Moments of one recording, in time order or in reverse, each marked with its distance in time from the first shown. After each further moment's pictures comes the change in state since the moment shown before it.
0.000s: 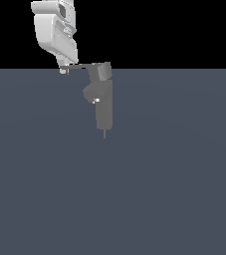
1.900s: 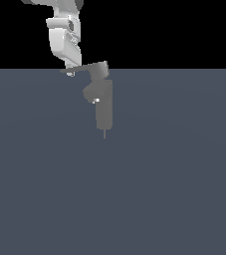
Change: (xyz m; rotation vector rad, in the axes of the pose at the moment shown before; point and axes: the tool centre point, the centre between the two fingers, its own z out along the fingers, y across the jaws) arm -0.008 -0.077 -0.004 0.004 -0.003 -0.004
